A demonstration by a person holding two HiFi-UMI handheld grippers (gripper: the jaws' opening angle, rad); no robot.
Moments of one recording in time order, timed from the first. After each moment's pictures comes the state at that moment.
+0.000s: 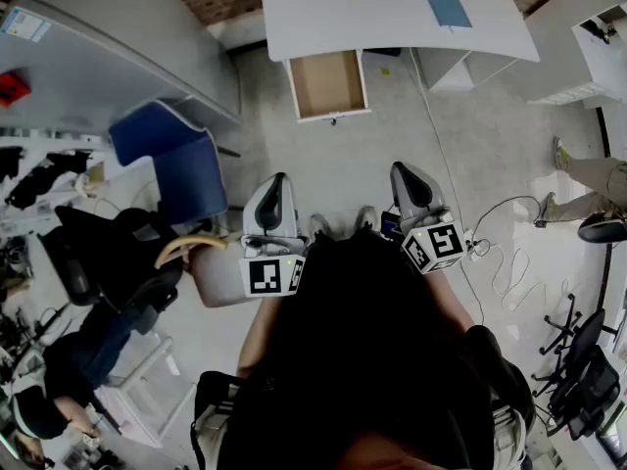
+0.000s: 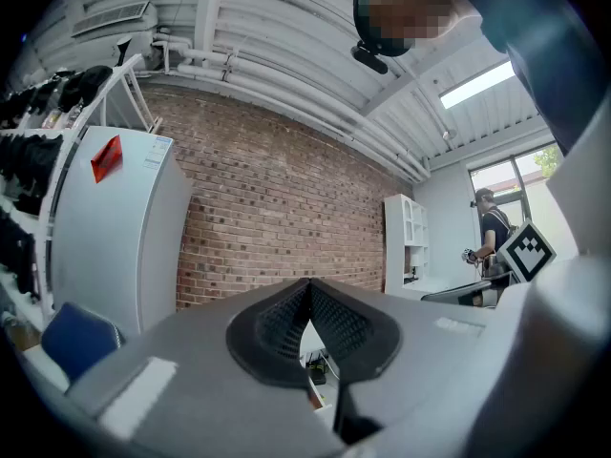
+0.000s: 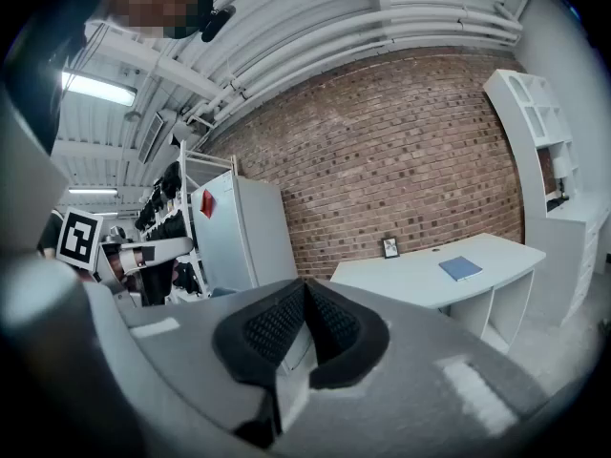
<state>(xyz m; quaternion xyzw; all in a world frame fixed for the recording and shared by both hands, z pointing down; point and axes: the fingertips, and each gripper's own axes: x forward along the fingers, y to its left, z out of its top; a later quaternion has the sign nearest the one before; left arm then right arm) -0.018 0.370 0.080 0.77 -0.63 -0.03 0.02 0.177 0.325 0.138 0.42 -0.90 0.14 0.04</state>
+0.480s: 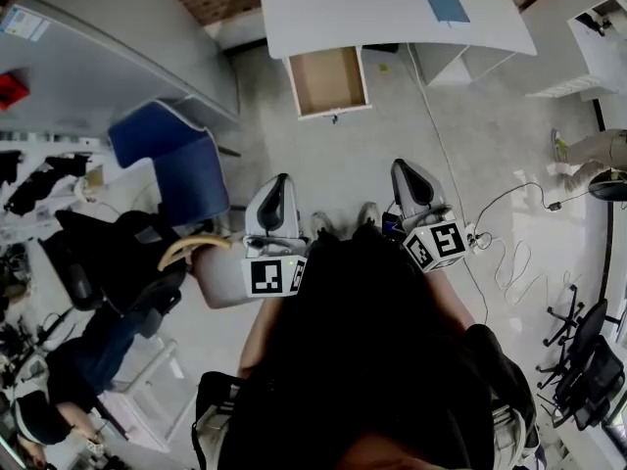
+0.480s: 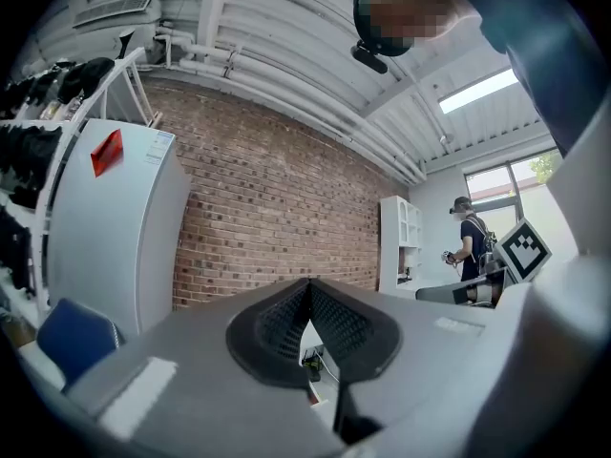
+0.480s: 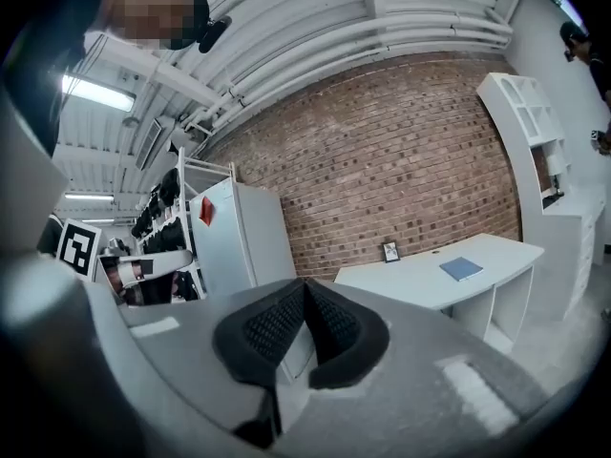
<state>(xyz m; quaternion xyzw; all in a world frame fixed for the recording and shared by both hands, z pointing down) -0.028 0.382 0.086 0.78 -0.62 -0.03 0.03 0.165 0.336 0.132 0.43 -0.89 0.14 0.01</state>
